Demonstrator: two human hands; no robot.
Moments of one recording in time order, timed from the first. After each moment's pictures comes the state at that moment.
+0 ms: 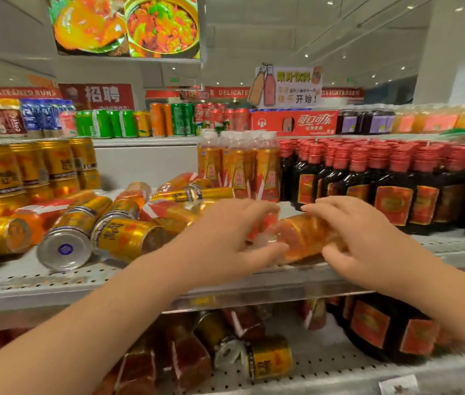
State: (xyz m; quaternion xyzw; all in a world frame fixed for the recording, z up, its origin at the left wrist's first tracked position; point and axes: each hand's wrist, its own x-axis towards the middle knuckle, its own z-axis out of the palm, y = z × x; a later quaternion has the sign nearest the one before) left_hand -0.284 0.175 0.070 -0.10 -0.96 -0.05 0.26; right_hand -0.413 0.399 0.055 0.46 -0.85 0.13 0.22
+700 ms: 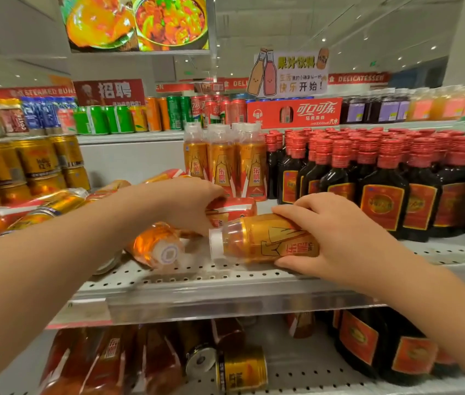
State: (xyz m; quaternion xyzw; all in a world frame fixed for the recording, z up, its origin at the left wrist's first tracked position) left_hand -0.384 0.138 0.111 0.03 -0.99 0.11 0.02; right_hand -0.469 0.403 0.053 0.53 -0.81 0.09 0.23
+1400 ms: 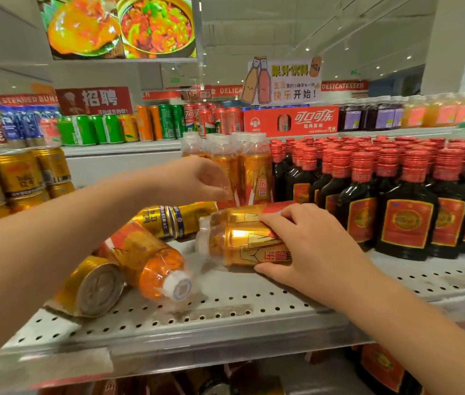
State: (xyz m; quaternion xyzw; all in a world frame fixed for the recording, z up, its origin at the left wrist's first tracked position) left_hand -0.402 0.094 0.146 0.04 -0.99 -0.11 0.11; right_hand -0.456 0.332 0.050 0.46 -0.85 0.09 0.25
